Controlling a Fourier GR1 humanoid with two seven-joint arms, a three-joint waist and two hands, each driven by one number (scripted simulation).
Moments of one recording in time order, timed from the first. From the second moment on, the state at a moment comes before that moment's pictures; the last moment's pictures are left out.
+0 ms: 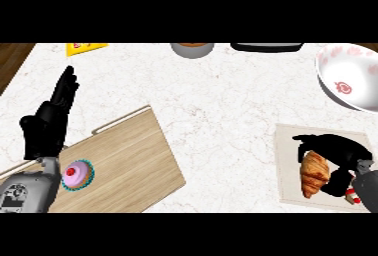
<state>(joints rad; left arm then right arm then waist) -0.22 0.28 -0.01 -1.59 -0.10 0.17 0.17 -0.26 -0.65 0.32 -1.21 0.78 0.57 -0.13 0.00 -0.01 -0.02</state>
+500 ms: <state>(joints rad) -0.22 0.27 0.00 -1.60 -0.13 0.17 0.18 -0.21 -0.63 0.28 -1.30 0.79 0.55 -0.18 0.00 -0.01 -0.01</state>
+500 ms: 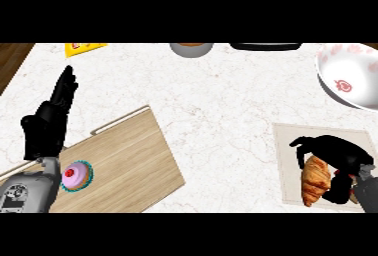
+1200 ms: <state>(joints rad) -0.17 0.28 0.04 -1.63 -0.12 0.16 0.18 0.21 -0.45 0.26 -2.02 0.55 0.40 -0.21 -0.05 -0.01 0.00</state>
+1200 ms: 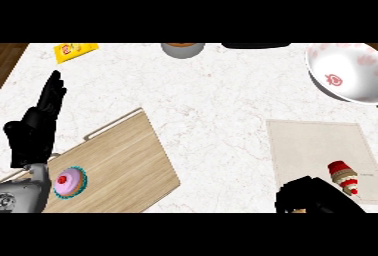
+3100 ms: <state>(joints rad) -0.26 0.21 0.00 -1.59 -0.16 0.13 0.17 -0.60 -0.68 -0.39 -0.76 0.48 -0.05 -0.52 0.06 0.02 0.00</state>
